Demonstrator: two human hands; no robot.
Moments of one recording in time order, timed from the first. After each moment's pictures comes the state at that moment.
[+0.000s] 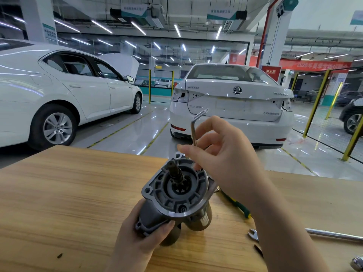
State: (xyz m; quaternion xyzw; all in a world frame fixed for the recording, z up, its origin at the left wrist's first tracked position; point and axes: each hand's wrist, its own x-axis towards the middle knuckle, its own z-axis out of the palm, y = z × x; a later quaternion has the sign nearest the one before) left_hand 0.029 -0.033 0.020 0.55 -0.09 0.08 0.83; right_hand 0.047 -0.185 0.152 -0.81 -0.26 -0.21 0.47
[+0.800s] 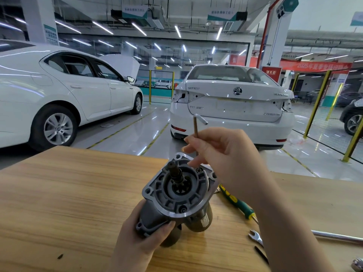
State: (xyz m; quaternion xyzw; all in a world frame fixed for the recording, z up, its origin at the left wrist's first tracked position) left_hand 0.029 -0.032 0.019 0.57 -0.11 0.08 0.81; right_hand 0.048 -0.187 0.154 -0.80 -0.29 -0.18 0.50
